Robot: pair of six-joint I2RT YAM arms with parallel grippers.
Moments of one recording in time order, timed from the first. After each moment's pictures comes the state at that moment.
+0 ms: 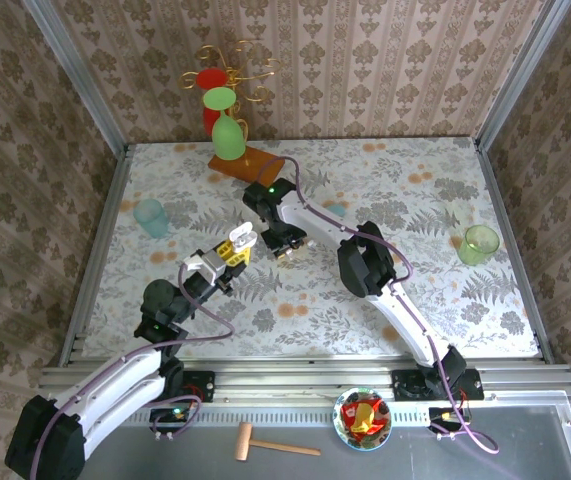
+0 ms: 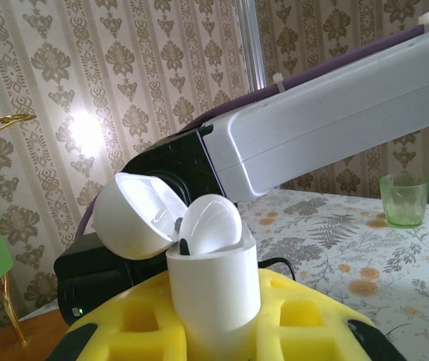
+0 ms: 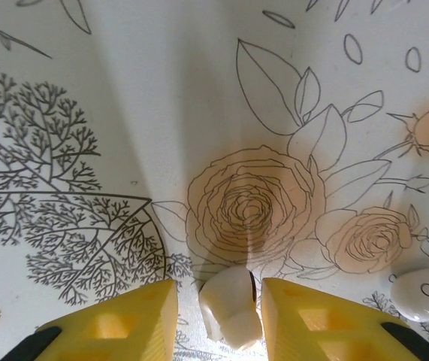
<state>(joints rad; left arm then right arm) -0.57 0.69 0.15 0.77 0.33 0.11 0.73 2.59 2.42 -1.40 0.10 0.32</state>
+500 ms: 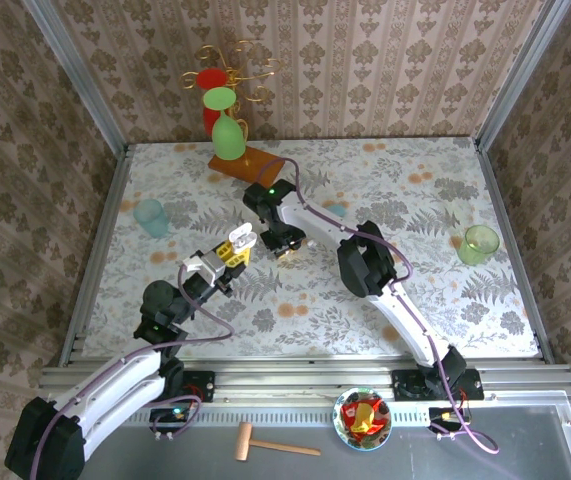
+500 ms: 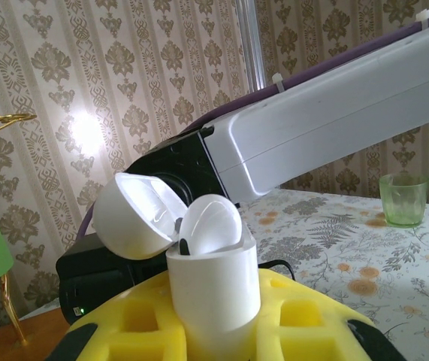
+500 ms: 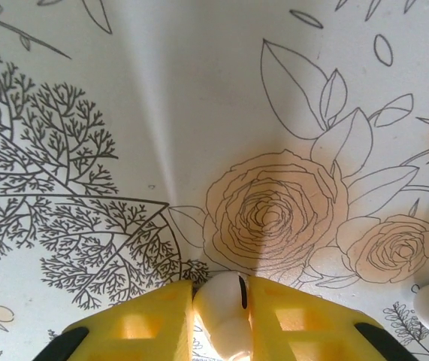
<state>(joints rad) -0.57 0.68 0.14 0.77 0.33 0.11 0.73 2.57 2.36 -1.35 0.07 0.32</state>
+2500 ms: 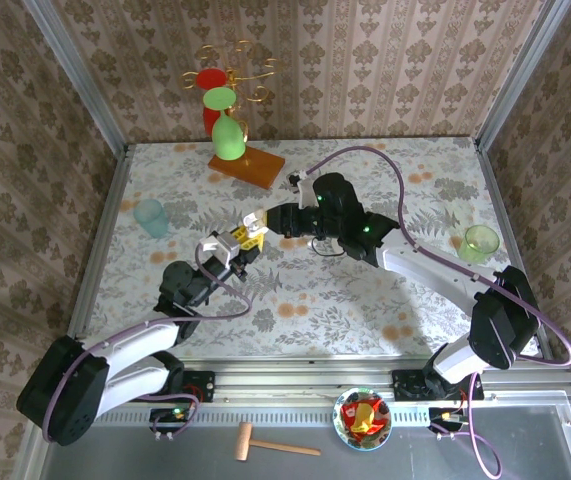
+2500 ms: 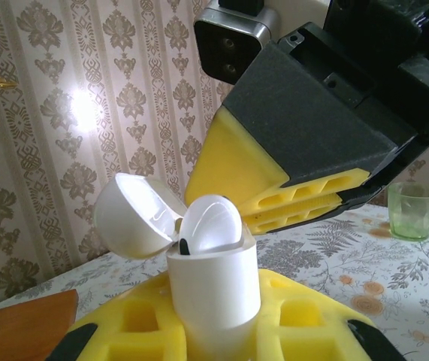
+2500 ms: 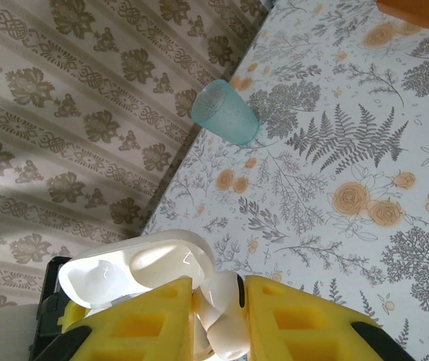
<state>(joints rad) -0.61 1.05 0.24 1.01 0.28 0.04 0.71 1.52 1.20 -0.07 -0.32 0.64</state>
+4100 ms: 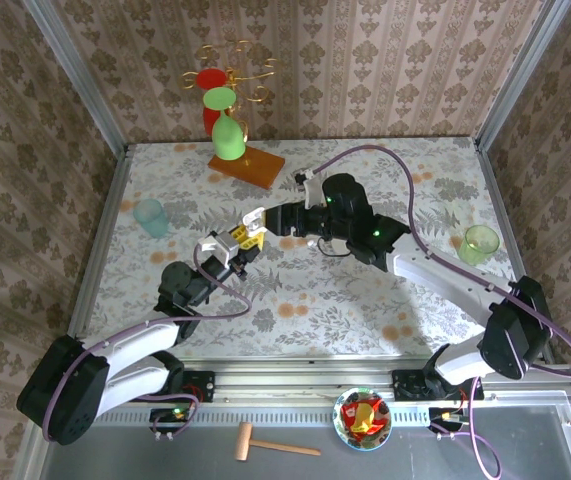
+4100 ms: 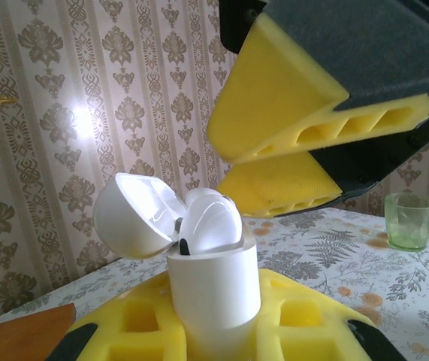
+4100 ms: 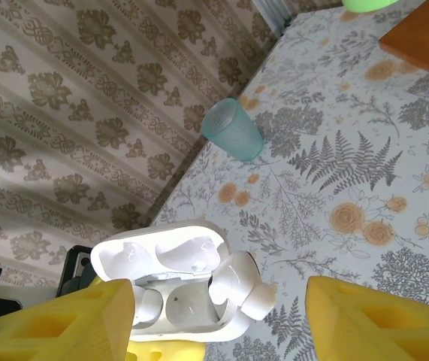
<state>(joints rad) -0.61 1.05 0.24 1.05 0.29 0.04 0.71 1.45 1.18 -0.07 -0.31 0.58</state>
